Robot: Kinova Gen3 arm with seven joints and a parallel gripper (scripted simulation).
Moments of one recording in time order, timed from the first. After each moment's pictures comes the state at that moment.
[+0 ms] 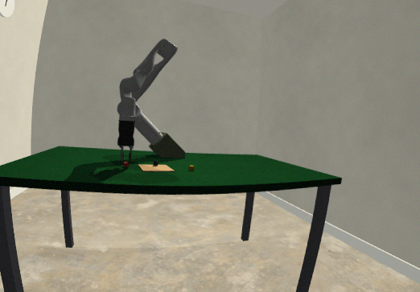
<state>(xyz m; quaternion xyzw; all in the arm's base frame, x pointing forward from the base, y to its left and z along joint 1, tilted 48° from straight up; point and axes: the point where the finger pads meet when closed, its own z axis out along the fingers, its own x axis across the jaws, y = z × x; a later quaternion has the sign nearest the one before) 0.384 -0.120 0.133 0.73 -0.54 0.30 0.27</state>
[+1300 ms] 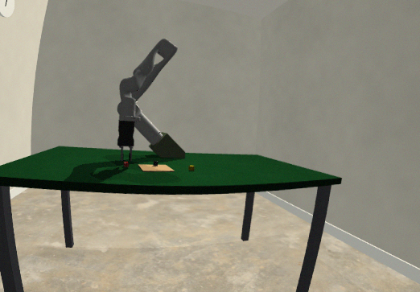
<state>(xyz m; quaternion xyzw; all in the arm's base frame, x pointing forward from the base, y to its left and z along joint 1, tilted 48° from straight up) 0.383 -0.121 0.132 0.73 -0.54 0.30 0.27</state>
